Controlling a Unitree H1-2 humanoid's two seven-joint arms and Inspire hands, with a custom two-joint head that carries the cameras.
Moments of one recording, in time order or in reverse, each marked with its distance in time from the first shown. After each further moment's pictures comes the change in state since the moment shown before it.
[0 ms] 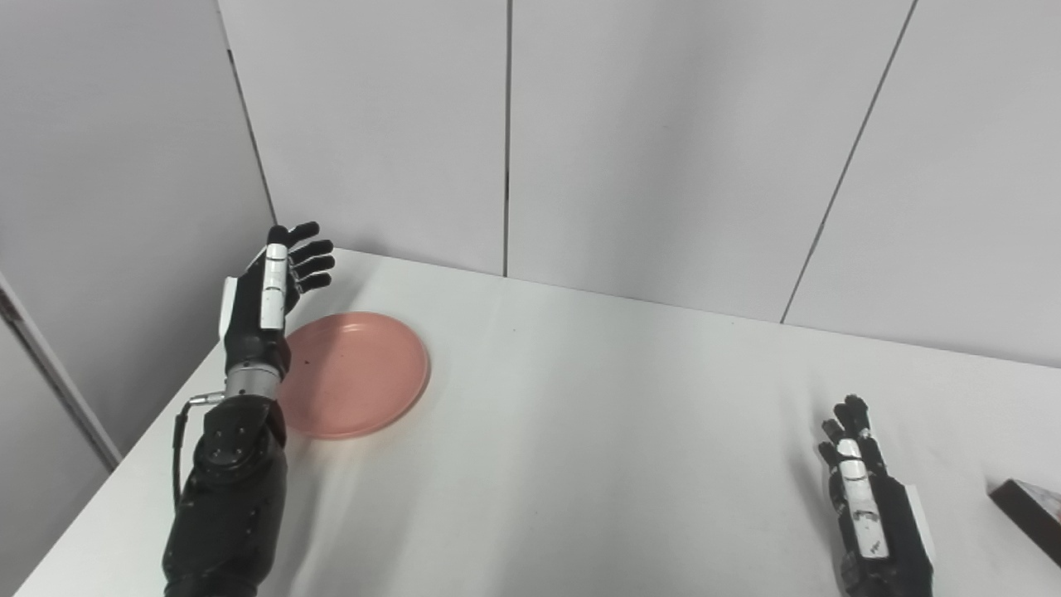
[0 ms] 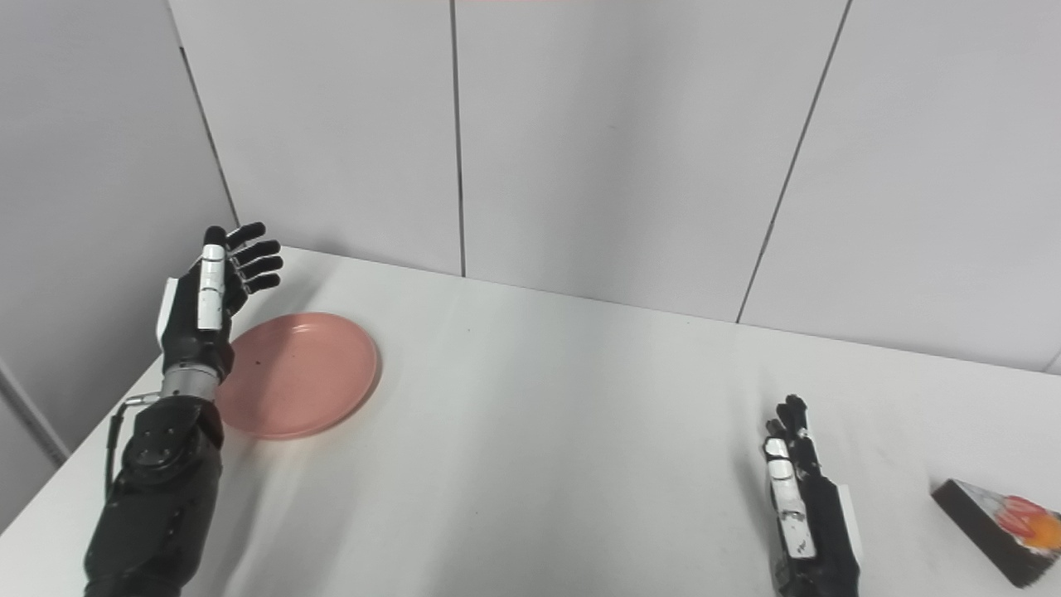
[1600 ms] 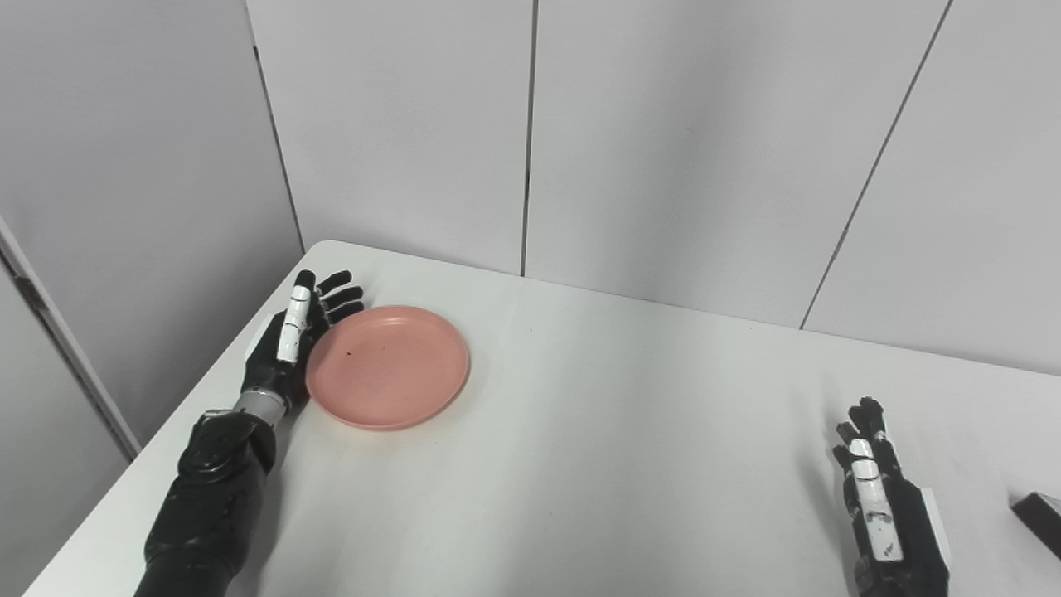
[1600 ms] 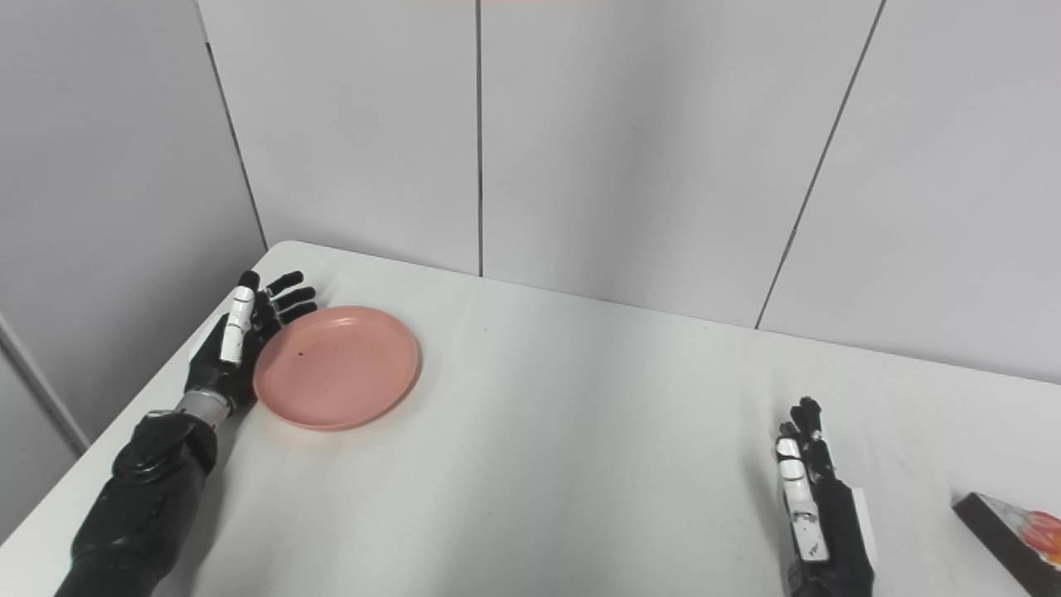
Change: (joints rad) left arm -0.059 0.076 -0.068 0.390 -0.198 -0.079 -0.378; right arm 0.006 0.003 0.000 -0.041 -0.016 0.052 -0.018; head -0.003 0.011
